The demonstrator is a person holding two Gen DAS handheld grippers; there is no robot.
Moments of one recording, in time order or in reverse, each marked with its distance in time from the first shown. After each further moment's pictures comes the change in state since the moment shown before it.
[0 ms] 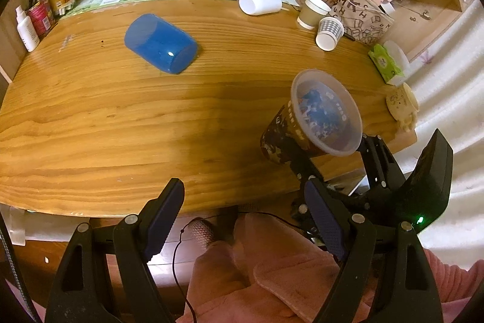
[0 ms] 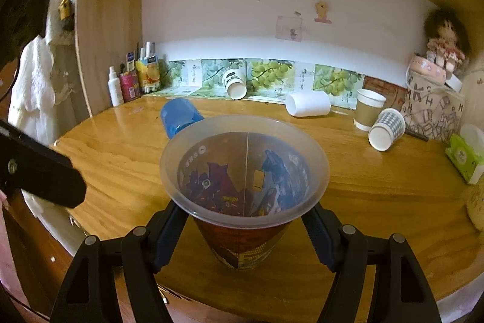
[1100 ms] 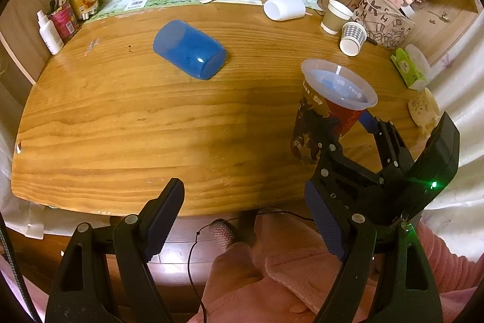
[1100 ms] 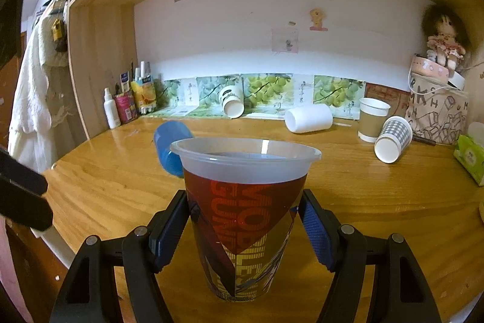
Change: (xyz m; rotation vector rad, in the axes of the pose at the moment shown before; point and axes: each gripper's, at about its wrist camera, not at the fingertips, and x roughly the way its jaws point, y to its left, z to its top) left arm -0.007 0.009 0.002 -0.022 -0.015 0.120; right arm 0.023 -0.014 0.014 0.068 -0.085 0.021
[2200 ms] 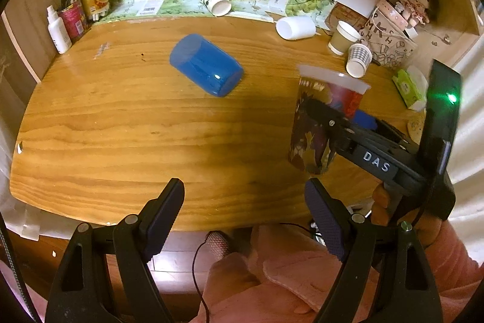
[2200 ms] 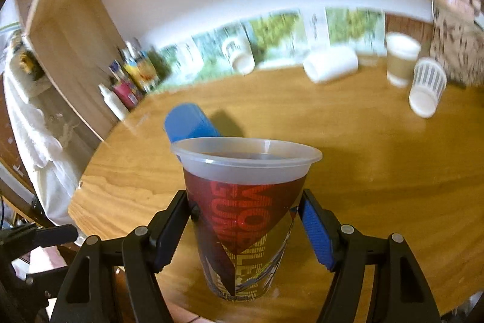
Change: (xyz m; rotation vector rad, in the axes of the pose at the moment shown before) left arm -0.009 0.024 0.009 -0.044 -0.054 -0.021; right arm 0.036 -0.002 0.060 0.217 0.292 0.124
